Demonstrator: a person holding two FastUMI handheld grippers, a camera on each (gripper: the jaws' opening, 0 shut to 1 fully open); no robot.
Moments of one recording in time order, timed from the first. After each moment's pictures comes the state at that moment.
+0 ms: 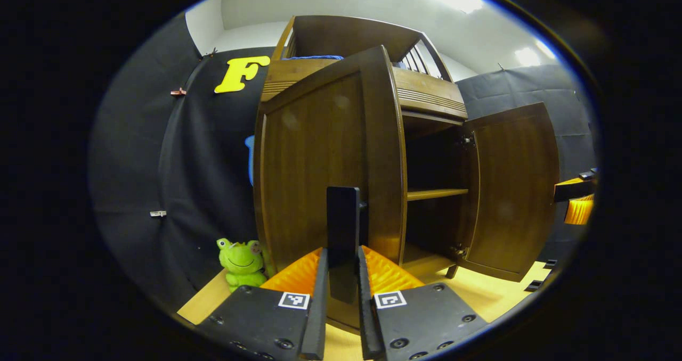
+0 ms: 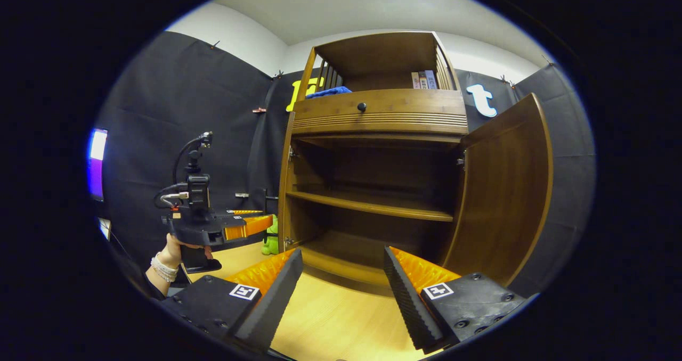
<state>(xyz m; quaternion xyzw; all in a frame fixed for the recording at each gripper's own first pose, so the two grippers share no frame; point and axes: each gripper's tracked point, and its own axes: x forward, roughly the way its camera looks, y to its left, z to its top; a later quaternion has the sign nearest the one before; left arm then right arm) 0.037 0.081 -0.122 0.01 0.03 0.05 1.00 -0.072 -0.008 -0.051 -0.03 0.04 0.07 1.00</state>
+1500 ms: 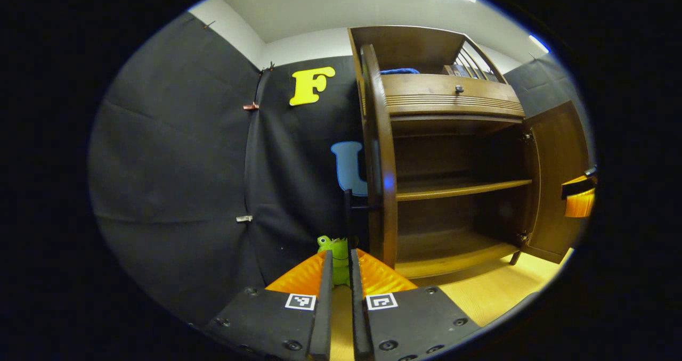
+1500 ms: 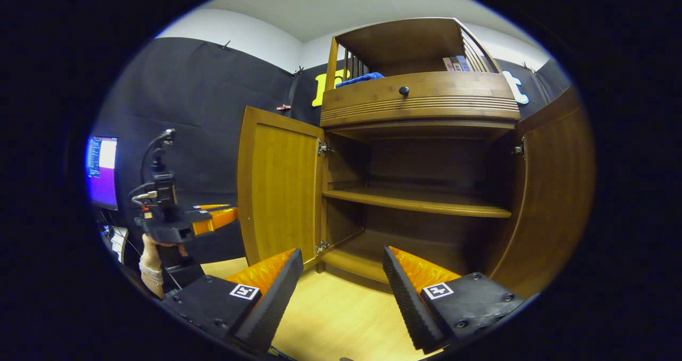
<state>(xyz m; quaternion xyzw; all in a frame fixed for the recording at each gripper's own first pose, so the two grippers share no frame) -0.089 0.193 -0.098 0.05 0.02 0.23 0.97 -0.022 0.062 -0.070 -0.01 0.05 0.14 0.99</state>
